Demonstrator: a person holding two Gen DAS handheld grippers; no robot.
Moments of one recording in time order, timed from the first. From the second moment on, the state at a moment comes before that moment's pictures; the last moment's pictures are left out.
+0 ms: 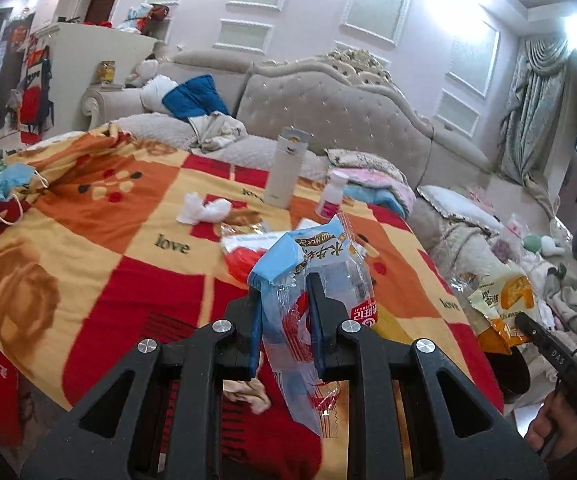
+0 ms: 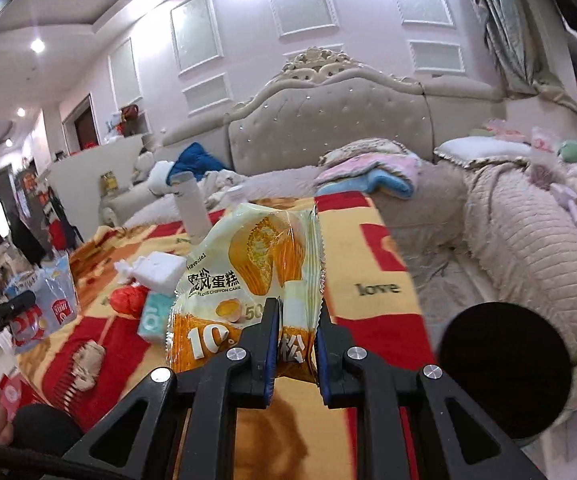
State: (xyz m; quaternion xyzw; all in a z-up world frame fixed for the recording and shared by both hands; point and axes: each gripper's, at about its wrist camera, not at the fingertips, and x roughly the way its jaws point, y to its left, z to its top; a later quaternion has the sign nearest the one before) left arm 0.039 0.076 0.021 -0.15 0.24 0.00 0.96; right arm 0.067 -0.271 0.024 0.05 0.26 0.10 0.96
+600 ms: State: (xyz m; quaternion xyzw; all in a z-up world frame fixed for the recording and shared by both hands) left arm 0.067 0.002 0.028 -0.10 0.28 -0.02 0.95; right arm 0.041 -0.365 0.024 0.05 0.27 0.00 0.96
